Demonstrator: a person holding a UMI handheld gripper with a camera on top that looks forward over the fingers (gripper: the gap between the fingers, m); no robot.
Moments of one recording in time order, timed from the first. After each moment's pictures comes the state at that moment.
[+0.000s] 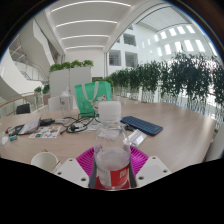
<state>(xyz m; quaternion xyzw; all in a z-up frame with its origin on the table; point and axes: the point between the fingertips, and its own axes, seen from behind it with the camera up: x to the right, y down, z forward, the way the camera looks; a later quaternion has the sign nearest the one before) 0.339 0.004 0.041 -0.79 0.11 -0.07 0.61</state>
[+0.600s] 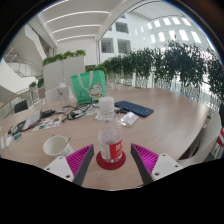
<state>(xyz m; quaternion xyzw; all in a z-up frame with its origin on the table) 0.314 -0.078 0.024 -0.82 0.15 -0.06 0.54</state>
